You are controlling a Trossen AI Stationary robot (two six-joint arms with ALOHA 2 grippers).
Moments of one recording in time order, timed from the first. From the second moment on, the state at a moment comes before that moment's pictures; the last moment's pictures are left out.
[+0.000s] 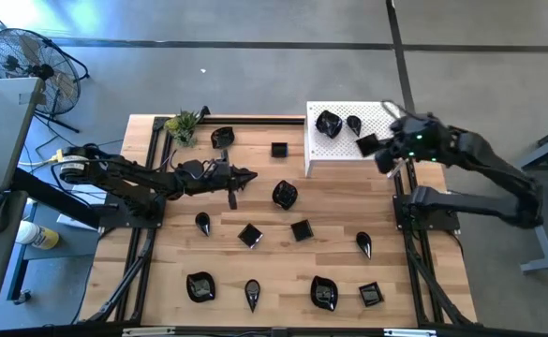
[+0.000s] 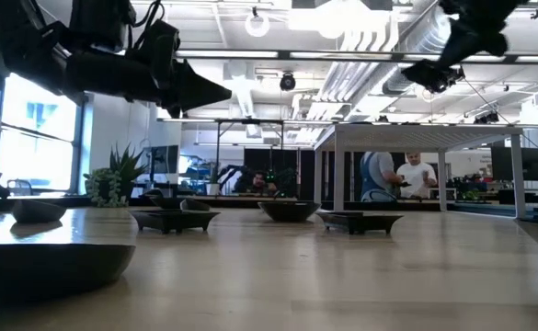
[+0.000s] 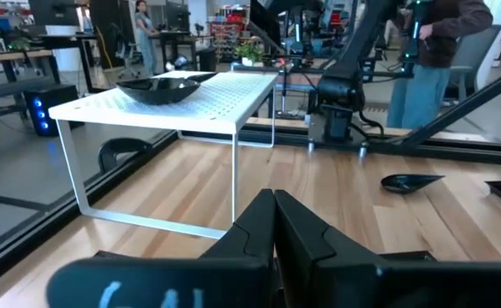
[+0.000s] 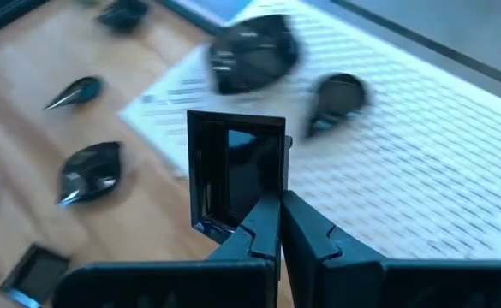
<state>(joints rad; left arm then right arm) 0.13 1.36 0.34 1.03 -0.10 -0.01 -0.52 0.74 1.03 -1.04 0.19 0.31</state>
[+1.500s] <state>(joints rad) 0.12 1.36 0.34 1.00 0.02 -0.06 -0.90 1.00 1.03 -0.97 0.30 0.50</state>
